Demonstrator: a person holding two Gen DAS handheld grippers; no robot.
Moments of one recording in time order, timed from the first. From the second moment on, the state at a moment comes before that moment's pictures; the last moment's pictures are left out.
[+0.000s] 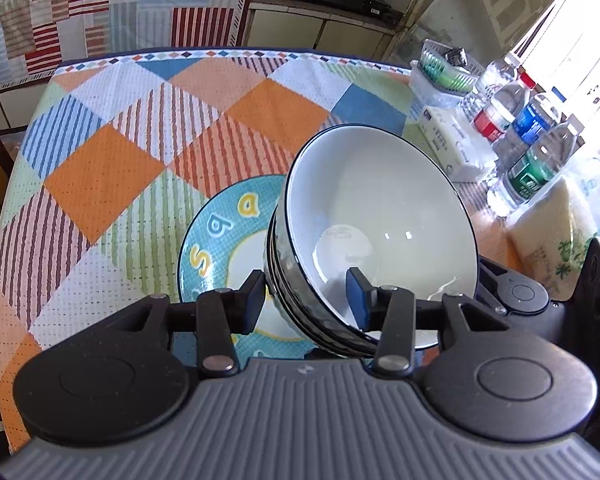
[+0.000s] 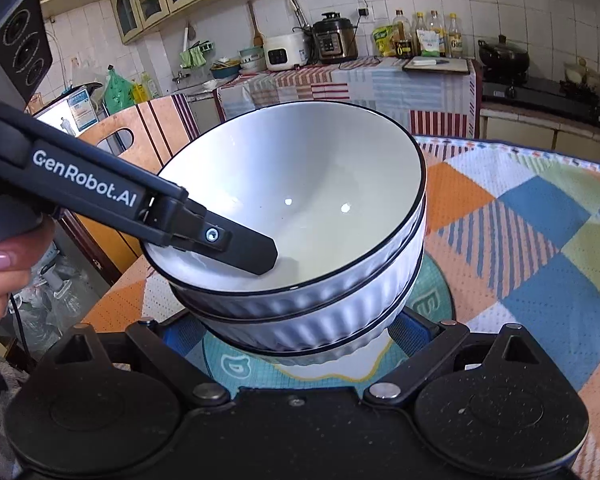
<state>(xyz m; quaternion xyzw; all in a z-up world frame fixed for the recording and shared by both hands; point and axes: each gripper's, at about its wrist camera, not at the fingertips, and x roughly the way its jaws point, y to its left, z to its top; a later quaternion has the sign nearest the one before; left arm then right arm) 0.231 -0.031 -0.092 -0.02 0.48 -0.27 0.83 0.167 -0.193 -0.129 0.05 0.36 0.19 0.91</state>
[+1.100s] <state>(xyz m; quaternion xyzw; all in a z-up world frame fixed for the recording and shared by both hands) 0.240 -0.037 -0.127 -0.01 0.50 -0.24 0.83 0.175 -0.181 -0.159 0.02 0.40 0.18 0.90</state>
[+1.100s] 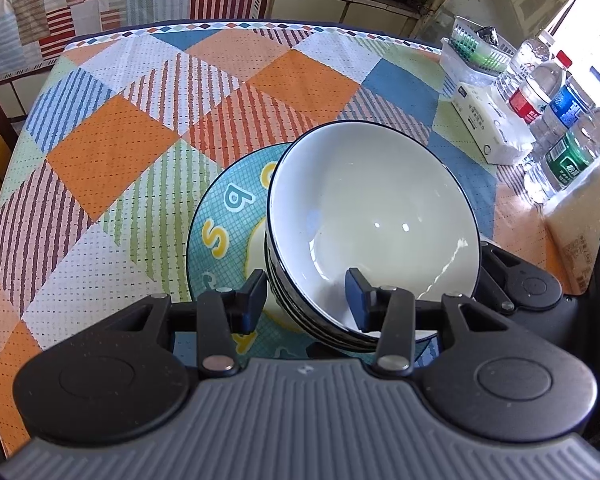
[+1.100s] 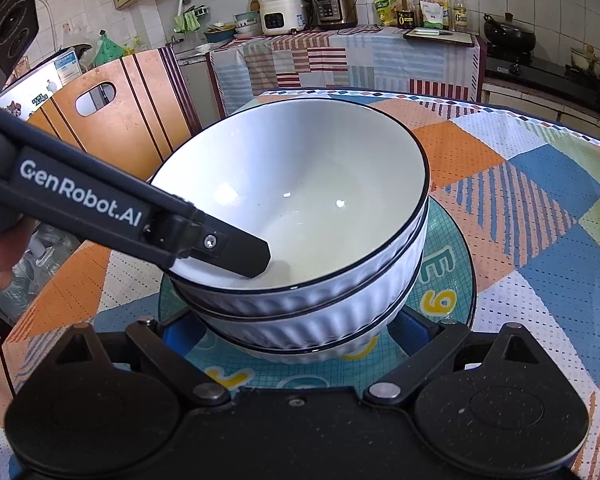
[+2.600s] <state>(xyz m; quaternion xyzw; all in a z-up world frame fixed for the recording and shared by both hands) 0.063 -0.002 0.021 0.05 0.43 -0.07 0.90 0.016 -0.211 0.011 0.03 0.35 -0.03 0.94</state>
